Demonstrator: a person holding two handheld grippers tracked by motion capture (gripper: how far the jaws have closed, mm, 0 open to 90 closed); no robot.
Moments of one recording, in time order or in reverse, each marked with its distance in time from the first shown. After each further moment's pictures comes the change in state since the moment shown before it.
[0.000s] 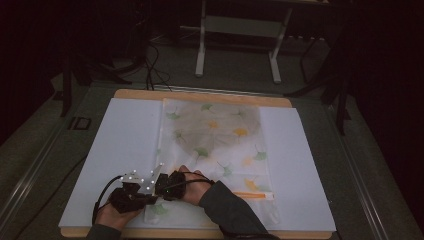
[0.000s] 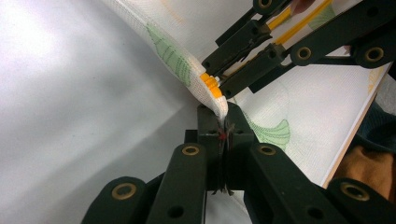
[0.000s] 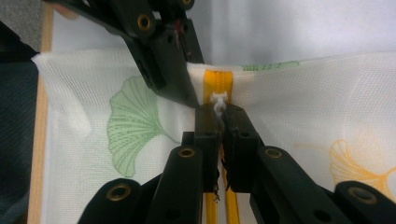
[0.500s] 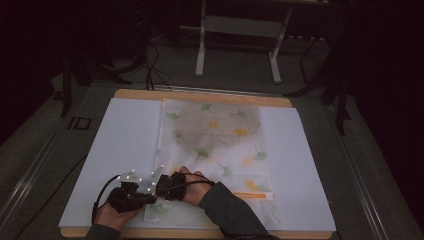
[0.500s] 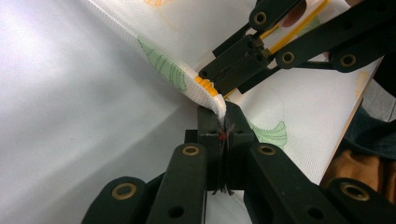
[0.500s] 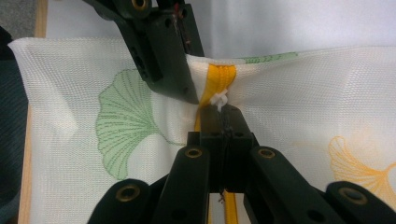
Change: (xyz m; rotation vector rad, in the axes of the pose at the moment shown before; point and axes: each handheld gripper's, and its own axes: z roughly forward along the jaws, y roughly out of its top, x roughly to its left) left arm 0.002 -0.001 -0.004 -0.026 -0.030 -0.007; right arm 0.003 -0.002 0.000 -0.012 -0.032 -0.016
